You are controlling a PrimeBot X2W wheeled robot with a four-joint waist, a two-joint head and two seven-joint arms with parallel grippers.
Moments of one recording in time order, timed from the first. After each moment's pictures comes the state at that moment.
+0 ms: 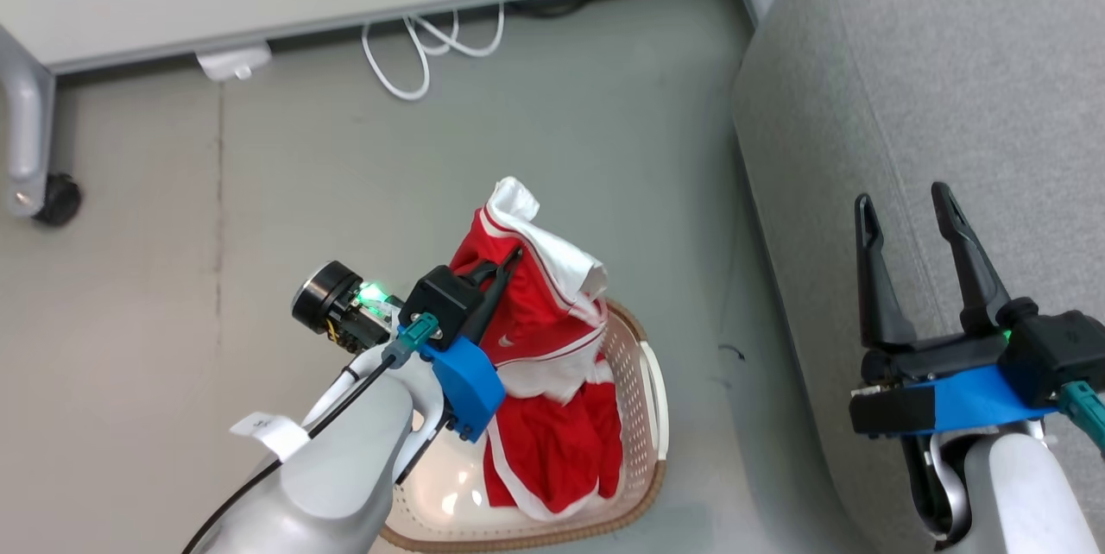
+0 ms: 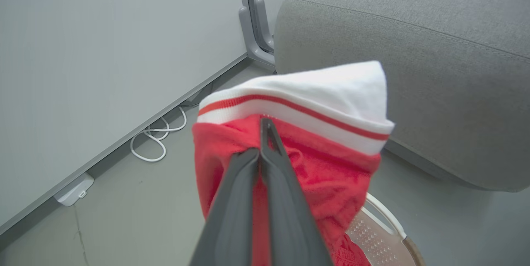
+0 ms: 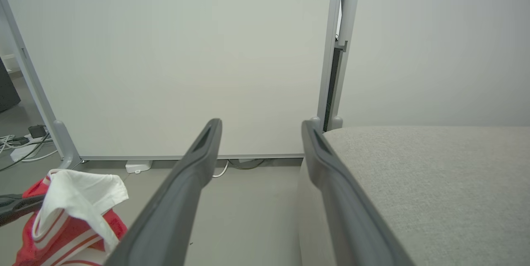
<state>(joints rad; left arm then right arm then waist) -0.65 0.16 -0.78 0.80 -0.28 -0.12 -0.26 -0.24 -0.05 -0.03 0.09 0.06 0.13 -0.26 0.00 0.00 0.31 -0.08</state>
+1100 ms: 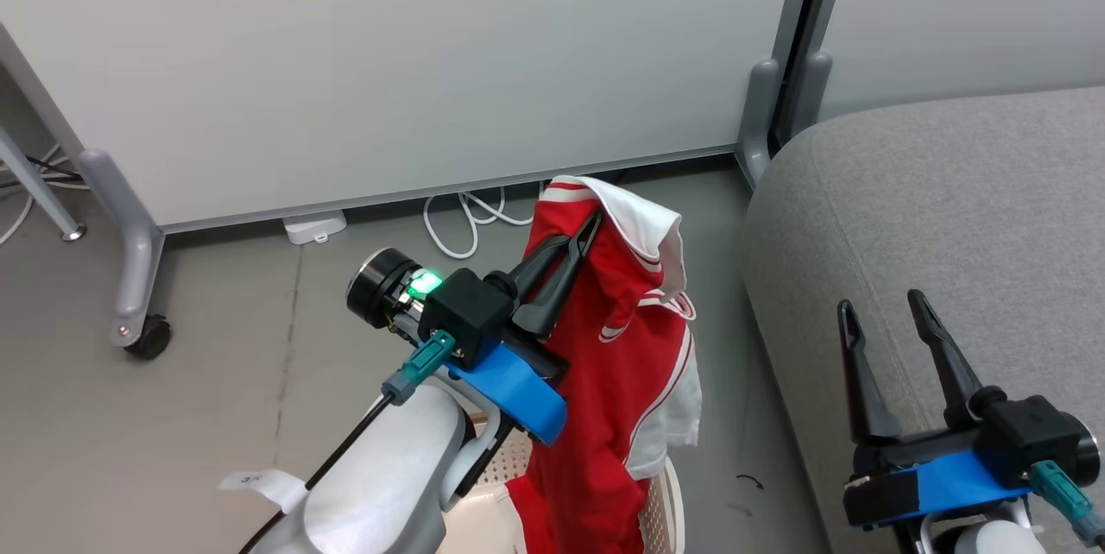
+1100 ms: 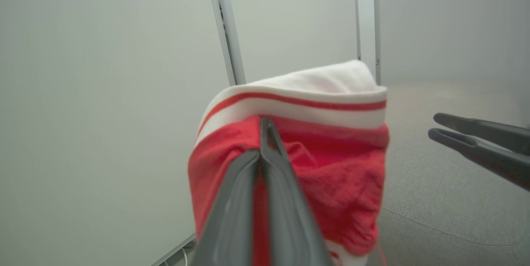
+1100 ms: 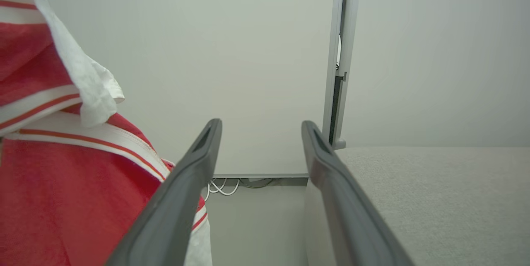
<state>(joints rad) -0.52 0.11 -0.65 0.40 -0.30 -0.13 -0.26 -0.07 -0.05 -0.03 0.12 0.06 0.13 -0.26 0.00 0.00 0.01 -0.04</state>
